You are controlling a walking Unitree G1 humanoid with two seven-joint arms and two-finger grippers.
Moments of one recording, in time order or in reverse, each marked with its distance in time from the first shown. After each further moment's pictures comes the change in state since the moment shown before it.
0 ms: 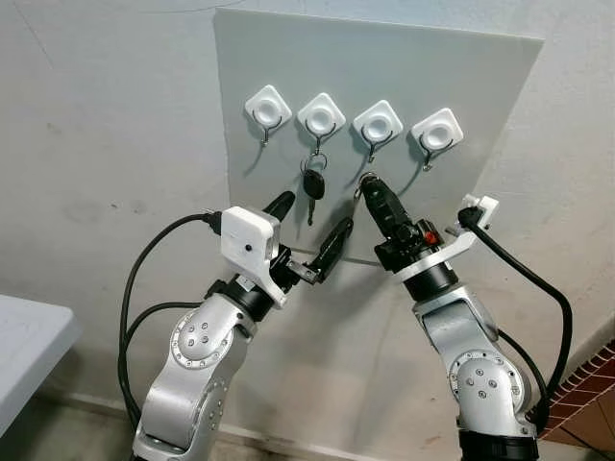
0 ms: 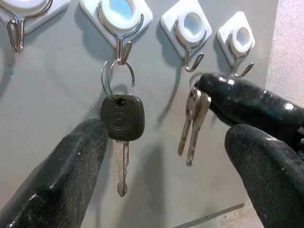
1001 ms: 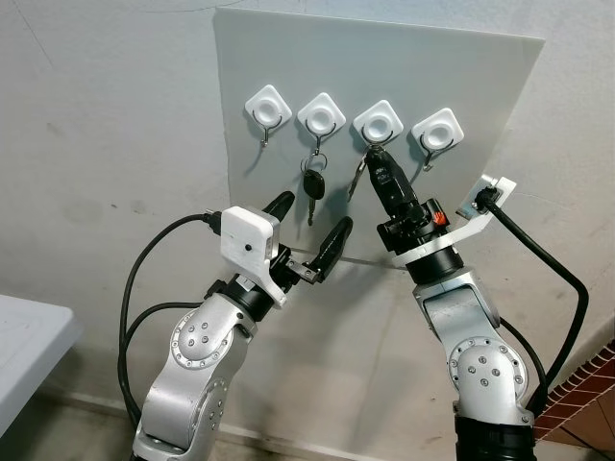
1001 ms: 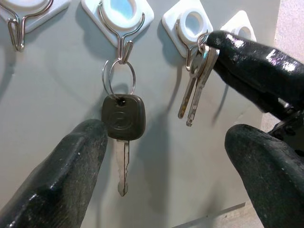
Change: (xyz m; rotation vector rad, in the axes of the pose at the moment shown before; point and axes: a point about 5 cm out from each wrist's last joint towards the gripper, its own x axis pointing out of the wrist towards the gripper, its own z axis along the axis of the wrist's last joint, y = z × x) left arm 0.000 0.000 0.000 -0.002 0.003 0.004; right arm 0.011 0.008 0.012 0.083 -0.086 0.036
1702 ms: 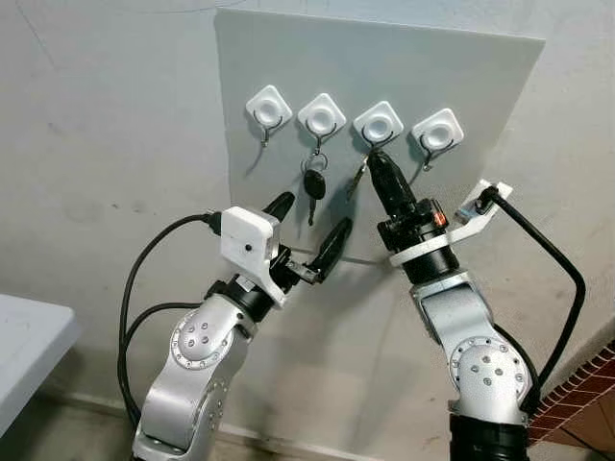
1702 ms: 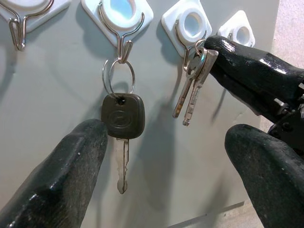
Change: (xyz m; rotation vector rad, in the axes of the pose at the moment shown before) left arm -0.001 0.000 0.000 -0.003 0.003 0.002; right arm 0.000 -0.004 -0.001 0.162 -0.030 -0.047
